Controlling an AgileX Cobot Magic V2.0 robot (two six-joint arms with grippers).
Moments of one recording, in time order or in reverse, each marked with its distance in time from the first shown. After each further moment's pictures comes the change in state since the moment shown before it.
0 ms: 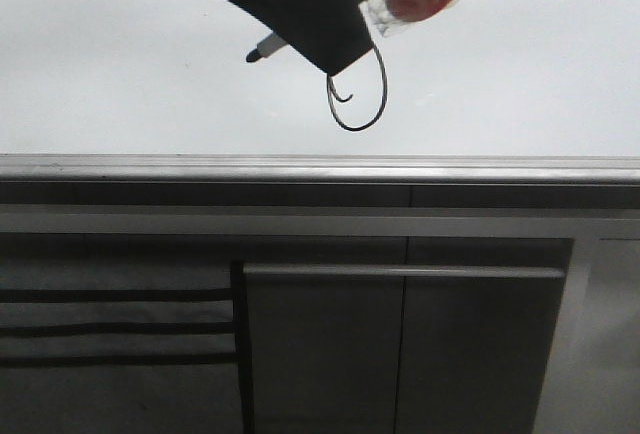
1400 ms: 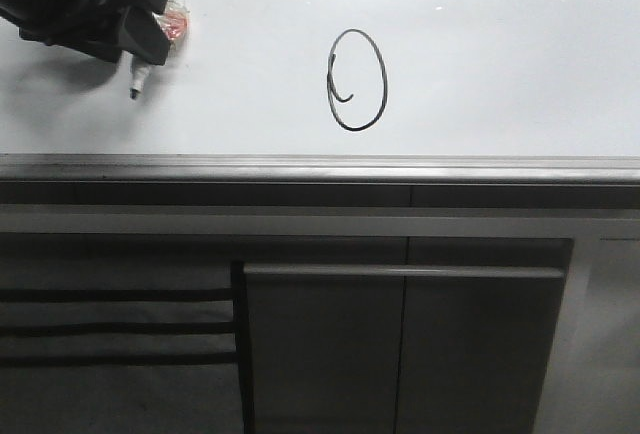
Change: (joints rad) left arm 0.477 0.099 0.189 -0.227 -0.561 -0.261; right arm -0.423 -0.242 0.192 0.026 -0.068 0.222
